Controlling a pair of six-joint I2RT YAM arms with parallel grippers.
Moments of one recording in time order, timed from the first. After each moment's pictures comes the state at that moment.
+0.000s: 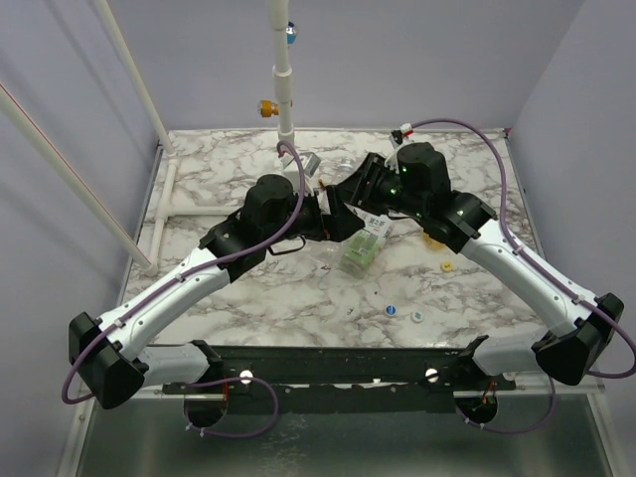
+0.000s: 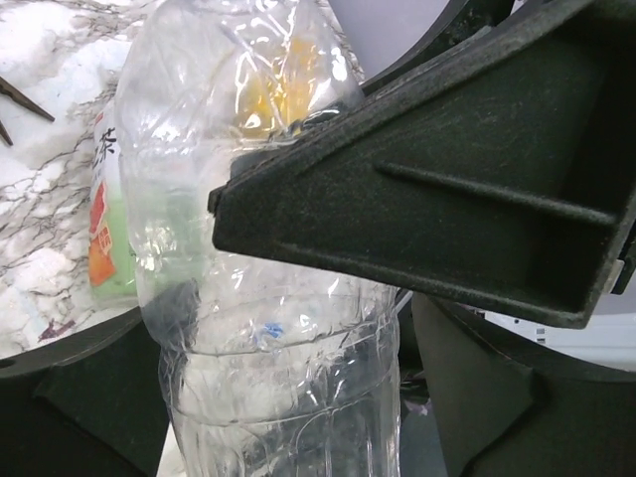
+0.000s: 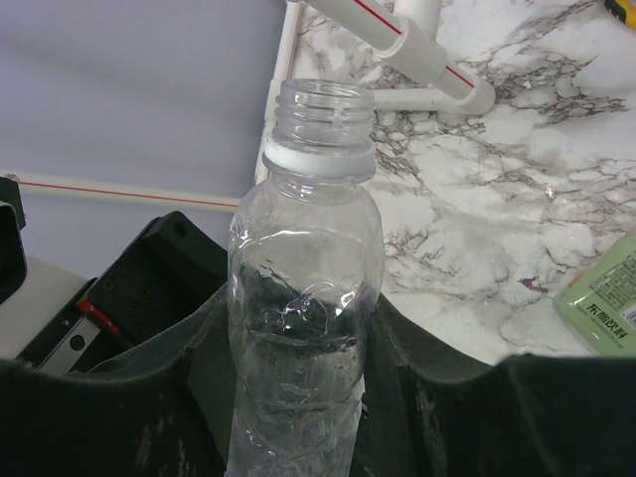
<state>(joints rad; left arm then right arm) -0.77 1.20 1.13 -0.22 0.19 -0.67 0.71 1.33 1.38 -0.43 -0.06 0.86</state>
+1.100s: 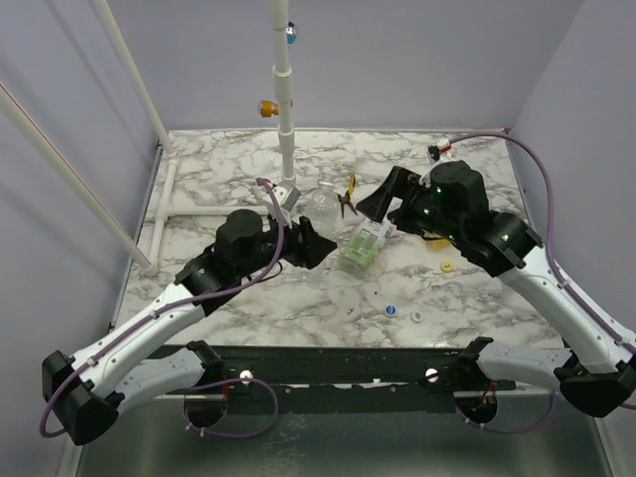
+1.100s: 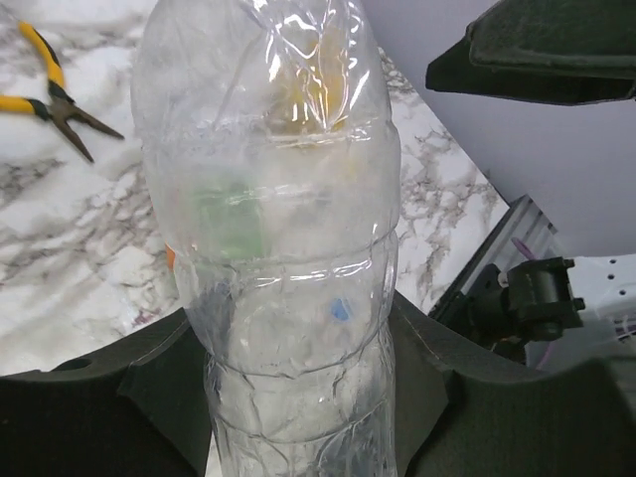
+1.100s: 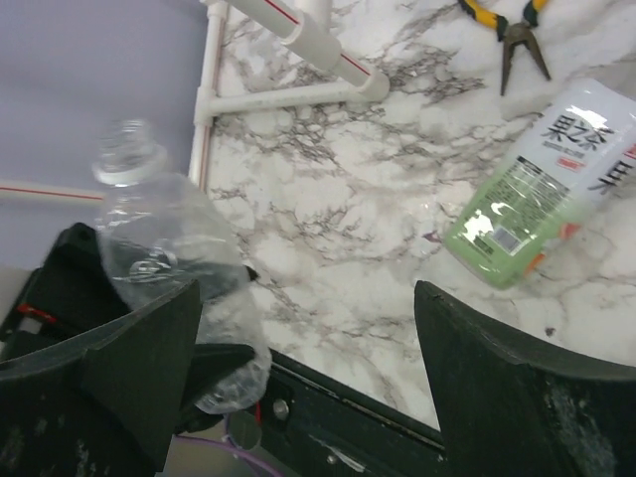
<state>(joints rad) -0.77 0.99 0.87 -0.13 0.18 -0.49 0.71 1.15 1.34 -0.63 0.08 0.81</state>
